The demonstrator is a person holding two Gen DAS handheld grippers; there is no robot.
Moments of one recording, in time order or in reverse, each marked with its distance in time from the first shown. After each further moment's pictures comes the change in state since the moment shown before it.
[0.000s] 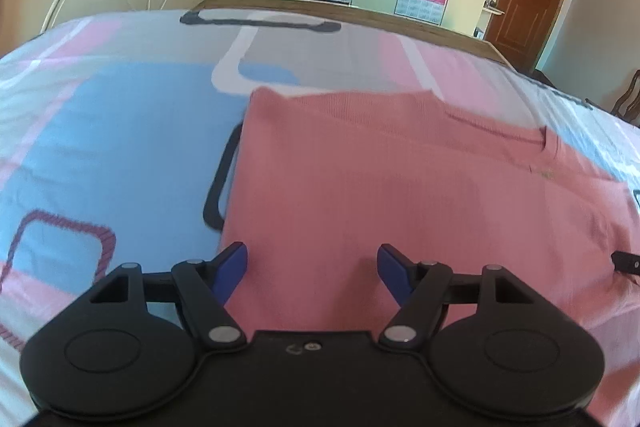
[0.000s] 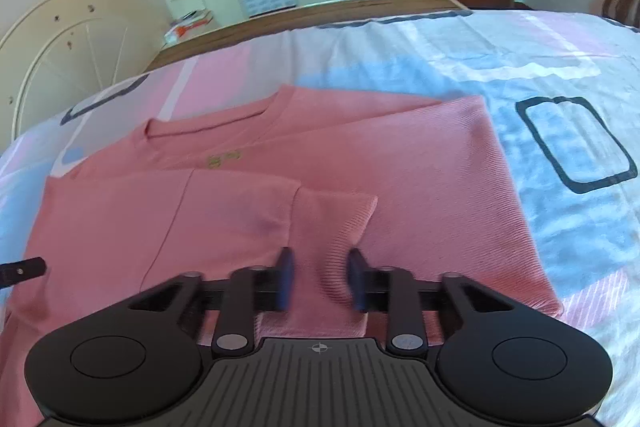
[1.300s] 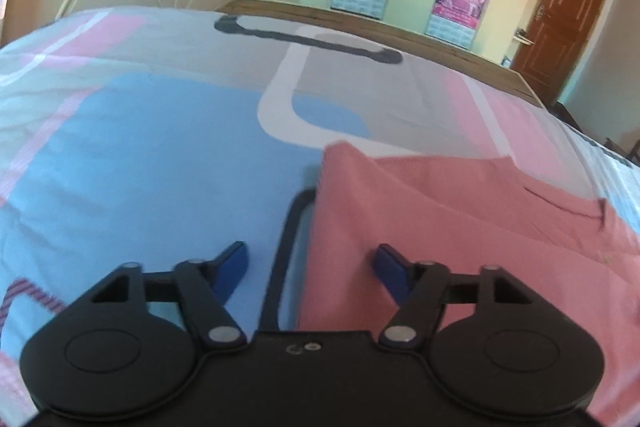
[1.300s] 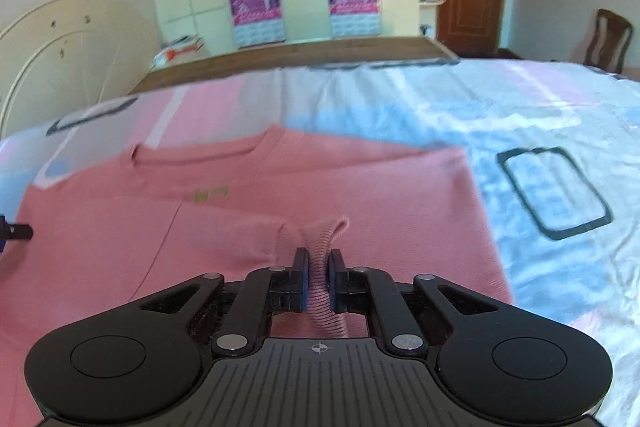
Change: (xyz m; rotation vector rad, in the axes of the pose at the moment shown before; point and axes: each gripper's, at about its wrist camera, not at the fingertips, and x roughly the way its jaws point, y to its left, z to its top) left arm 0.057 0.048 0.055 -0.105 -0.043 0.036; right arm -0.012 0.006 0.000 -0.047 -0.149 -0.105
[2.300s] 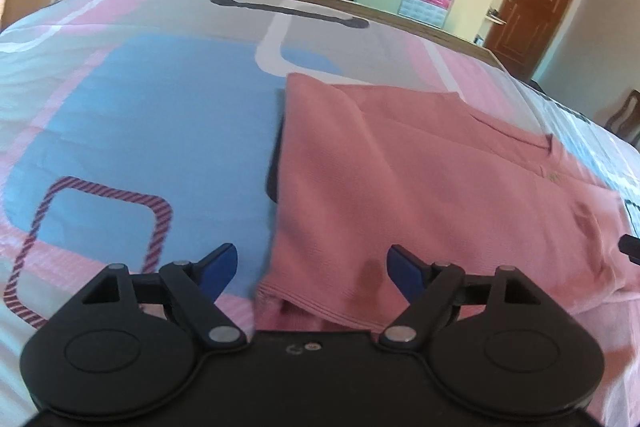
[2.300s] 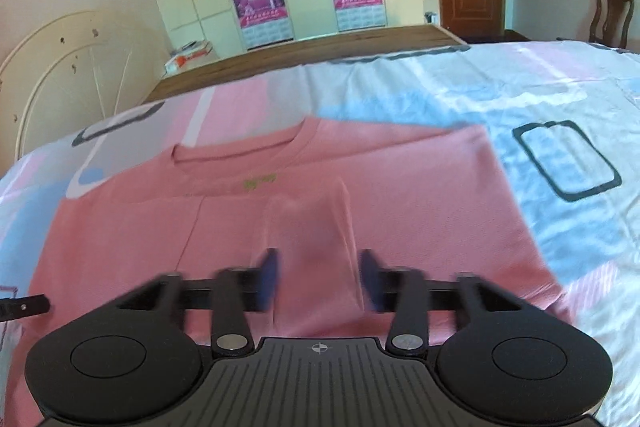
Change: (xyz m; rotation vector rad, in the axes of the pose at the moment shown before) left arm -0.070 0.010 -0.059 0.030 0.063 -0.076; right arm -0.018 0.022 -0.004 0.073 0.030 0.075
